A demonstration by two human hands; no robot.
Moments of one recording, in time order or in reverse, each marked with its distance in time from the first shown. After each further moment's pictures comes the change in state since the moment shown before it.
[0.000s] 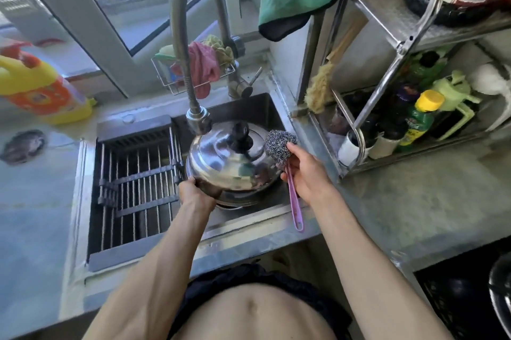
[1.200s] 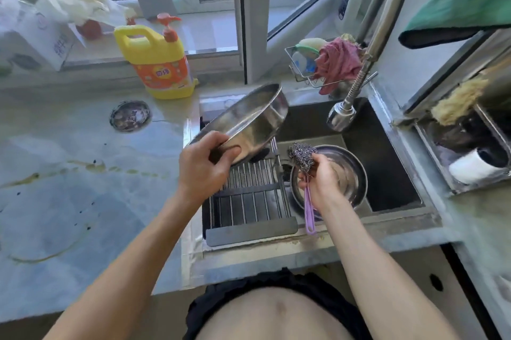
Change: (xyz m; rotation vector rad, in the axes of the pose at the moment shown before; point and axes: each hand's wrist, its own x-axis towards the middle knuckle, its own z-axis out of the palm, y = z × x) left_hand -0.013 0.249 -0.137 1.007 -0.547 1.442; right_hand -0.006 0.143 0.211 -0.113 0.167 0.060
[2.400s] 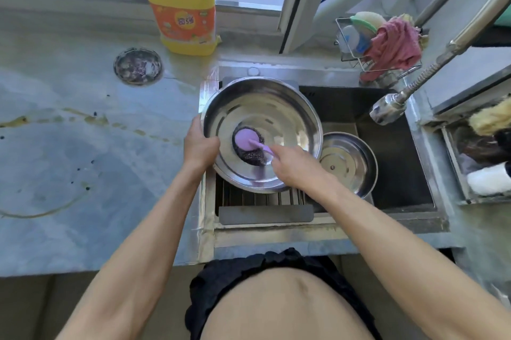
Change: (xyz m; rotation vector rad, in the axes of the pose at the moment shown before) left_hand 0.002 -0.110 -0.007 -0.006 0.020 -0.761; right_hand -0.029 0.022 0.087 -1.824 -0.367 -0.487
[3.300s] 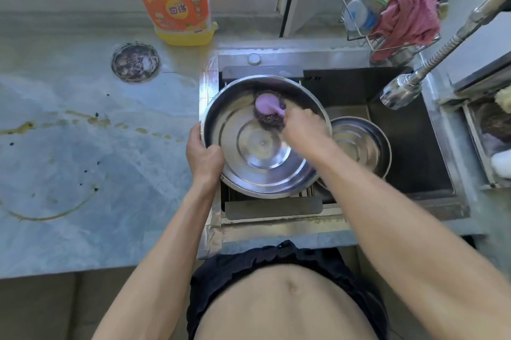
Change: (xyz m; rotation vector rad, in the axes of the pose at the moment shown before) left_hand -0.031 -0.010 0.014 -0.216 0.208 -0.009; right_hand 0.038 -0.004 -0.023 -0.117 0.163 0.154
